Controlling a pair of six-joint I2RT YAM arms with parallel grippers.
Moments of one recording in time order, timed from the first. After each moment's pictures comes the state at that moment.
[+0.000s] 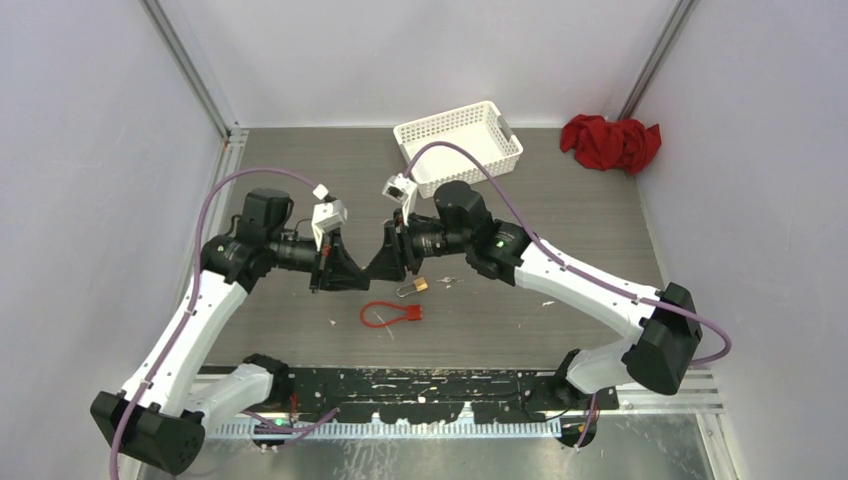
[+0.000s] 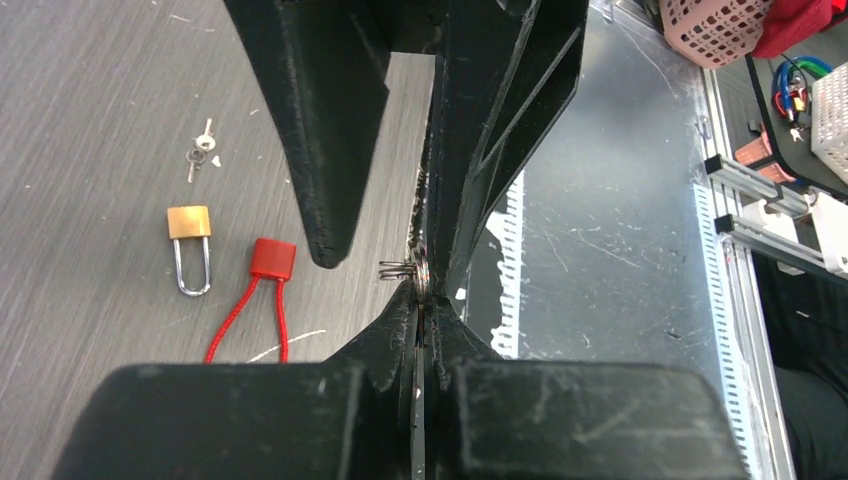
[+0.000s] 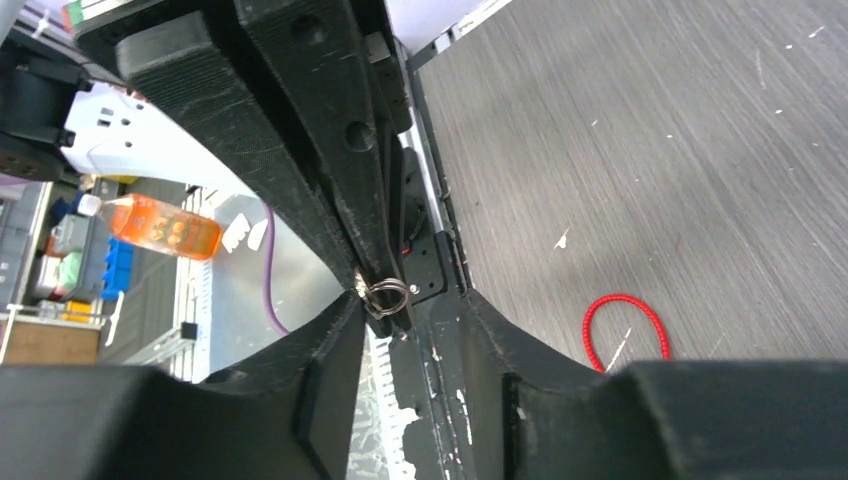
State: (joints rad) left arm -0.33 0.99 1.03 -0.81 1.16 0.30; right arm 0.89 1.37 1.17 -0.09 -0.60 0.44
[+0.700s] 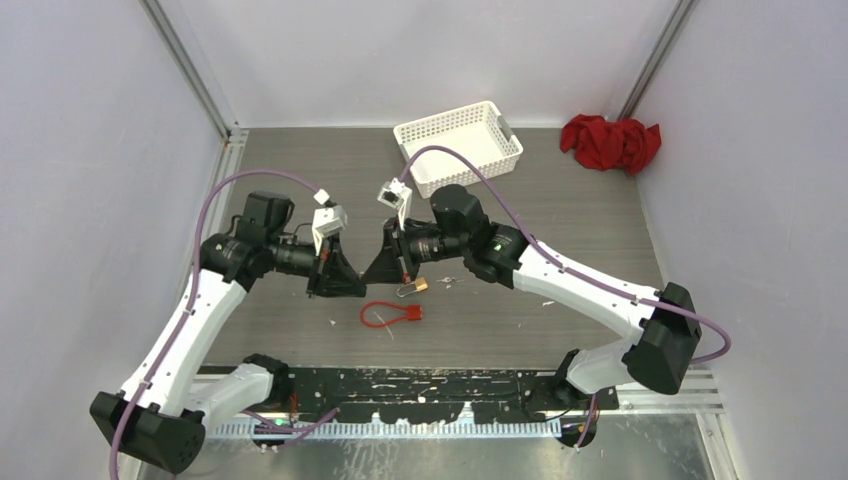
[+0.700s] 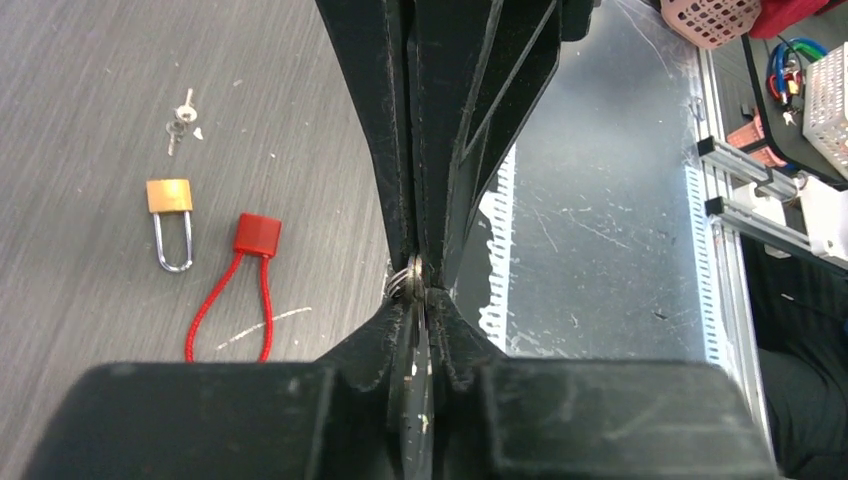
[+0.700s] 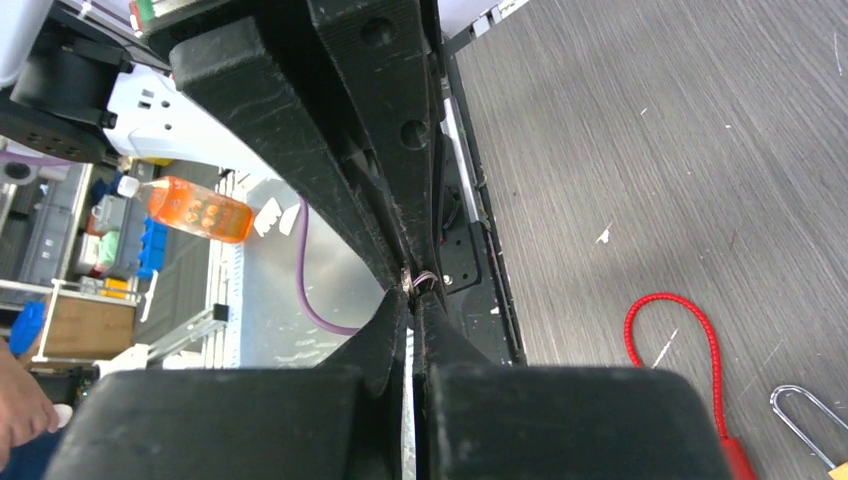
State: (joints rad) left arm -0.33 1.00 1.05 -0.94 1.15 0.38; right arm 0.92 1.38 1.17 -0.09 -0.63 0.48
